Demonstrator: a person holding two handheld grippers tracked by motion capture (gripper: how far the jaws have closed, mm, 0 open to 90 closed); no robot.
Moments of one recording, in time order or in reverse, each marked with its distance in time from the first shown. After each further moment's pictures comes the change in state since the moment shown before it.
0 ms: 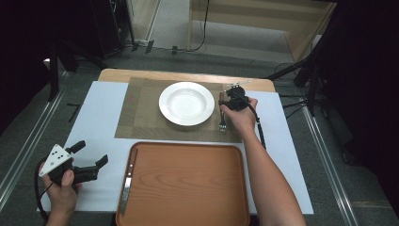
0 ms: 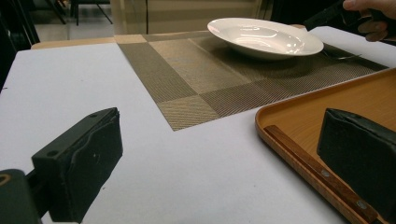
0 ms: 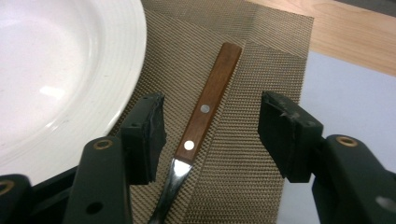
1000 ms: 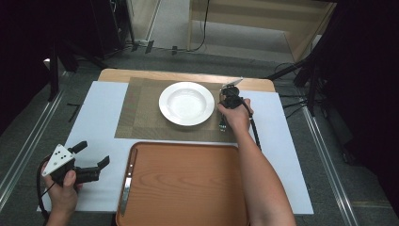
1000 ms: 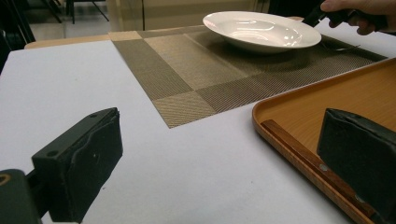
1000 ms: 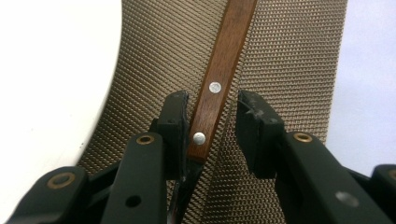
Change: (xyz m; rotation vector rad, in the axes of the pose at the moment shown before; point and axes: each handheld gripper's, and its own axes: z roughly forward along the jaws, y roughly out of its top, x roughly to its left) left arm -0.003 0.000 0.003 0.022 -0.007 0.027; right arm 0.009 0.010 0.026 0.218 -0.023 0.079
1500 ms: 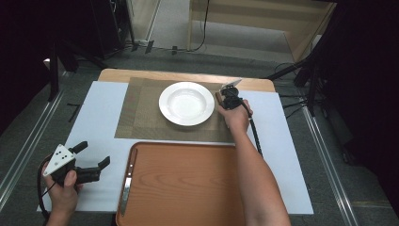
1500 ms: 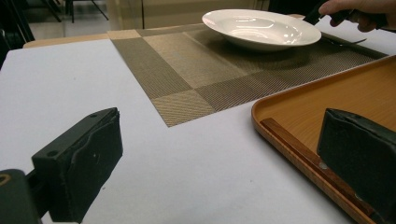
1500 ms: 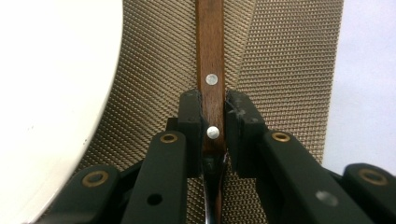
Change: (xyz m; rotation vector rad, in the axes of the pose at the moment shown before) left arm -0.001 0.000 0.000 0.003 -0.001 0.001; right arm 0.002 -0.002 -0.001 -0.004 -0.016 0.016
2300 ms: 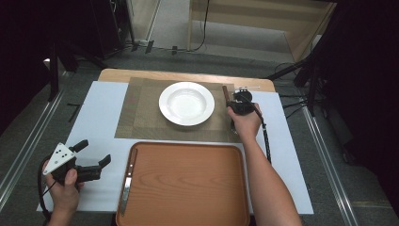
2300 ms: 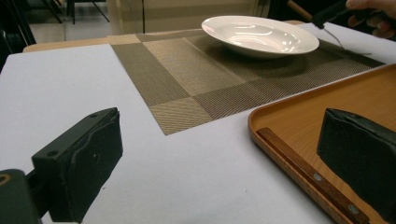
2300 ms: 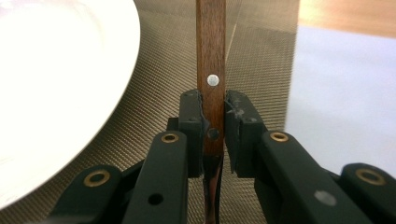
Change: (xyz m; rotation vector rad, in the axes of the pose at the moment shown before) left arm -0.006 0.009 0.003 -0.010 -0.003 -0.006; right arm -0.027 -0.036 -0.038 -0.266 0.112 0.042
